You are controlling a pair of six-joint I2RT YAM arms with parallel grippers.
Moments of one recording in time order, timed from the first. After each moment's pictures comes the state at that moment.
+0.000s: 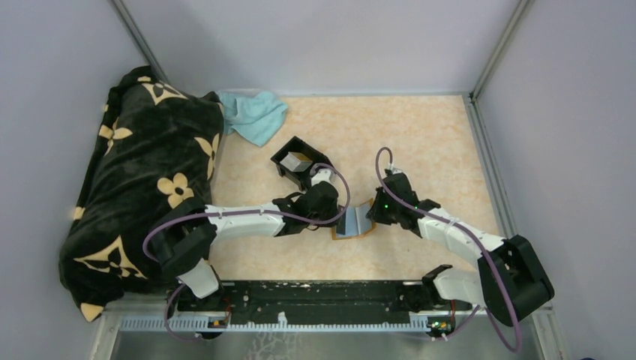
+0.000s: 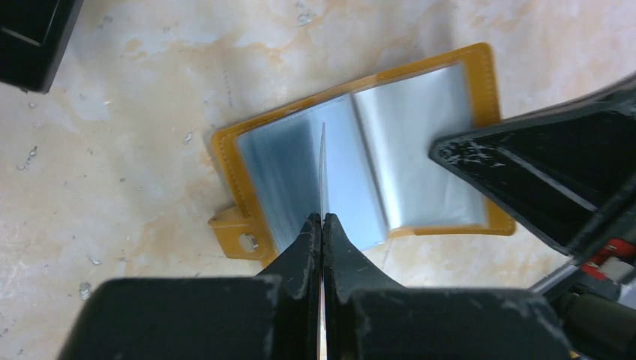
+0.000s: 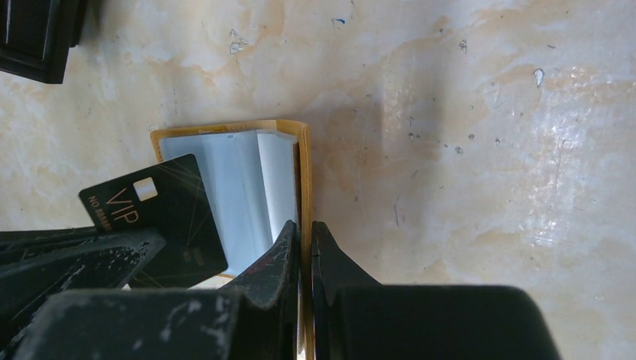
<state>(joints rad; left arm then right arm) -1.04 1.64 0.91 0.00 -0.22 -0.84 0.51 1.19 0.54 -0.23 -0.02 0.65</state>
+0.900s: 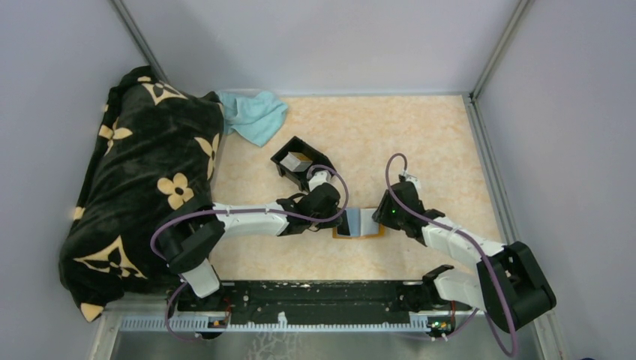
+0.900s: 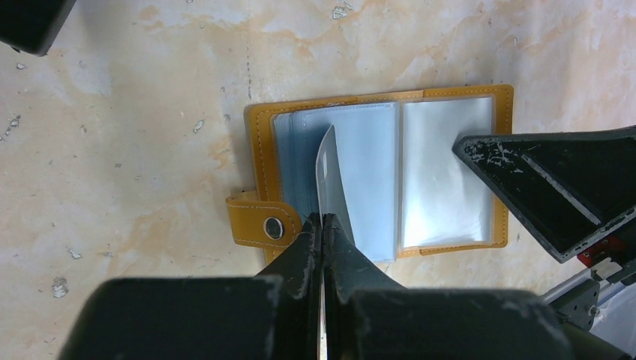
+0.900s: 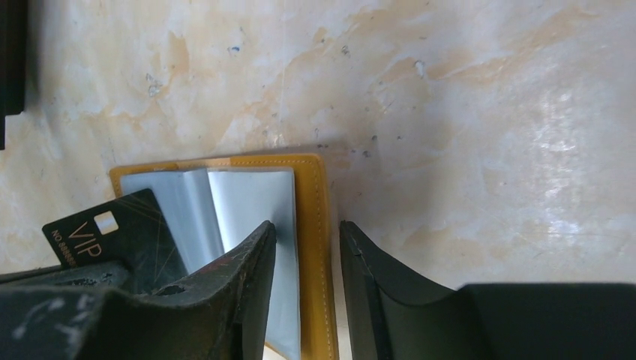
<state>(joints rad) -1.04 1.70 0.91 -0.02 -0.24 -0.98 0.45 1.14 0.40 -0.12 0.07 0.74</state>
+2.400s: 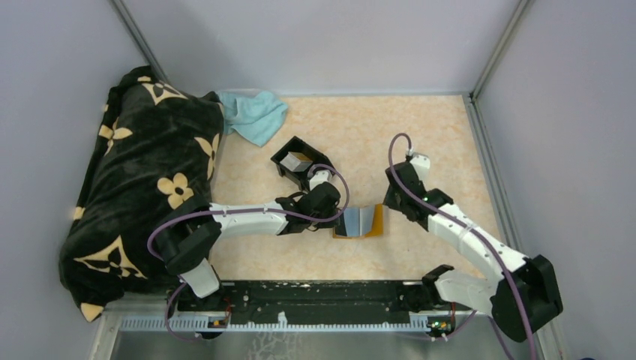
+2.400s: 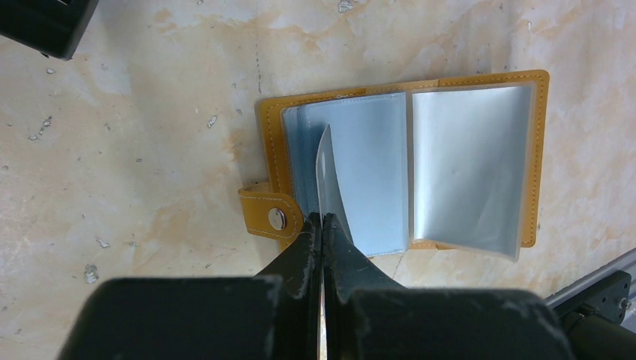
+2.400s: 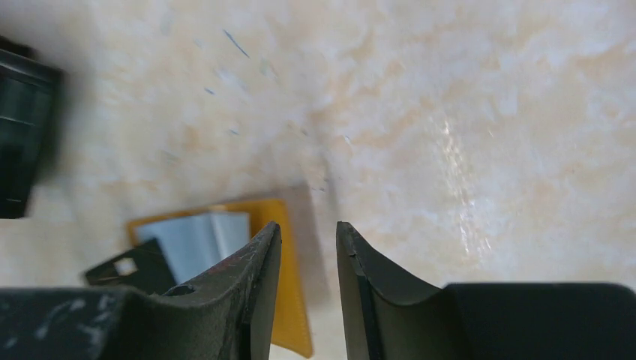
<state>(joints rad) -1.04 1.68 0.93 -0.08 -0.25 -0.92 0.52 1.10 0.68 -0.52 0.39 0.70</state>
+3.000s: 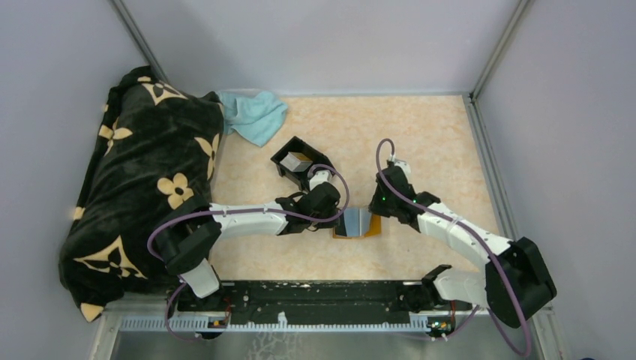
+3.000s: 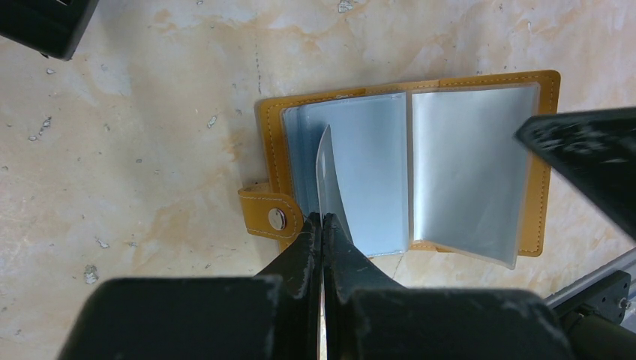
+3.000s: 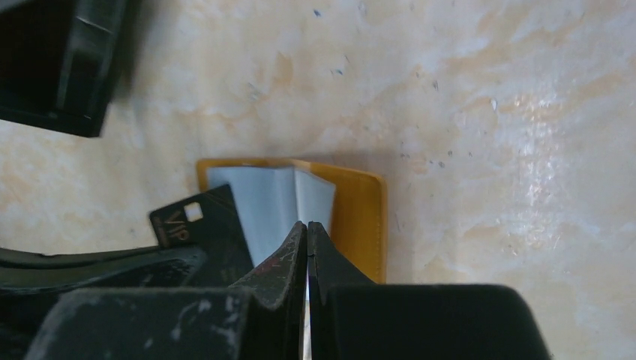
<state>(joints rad) -1.04 1.68 0.93 -0.08 -0.25 -0.92 0.56 1.16 0.68 -0.35 0.15 0.72</state>
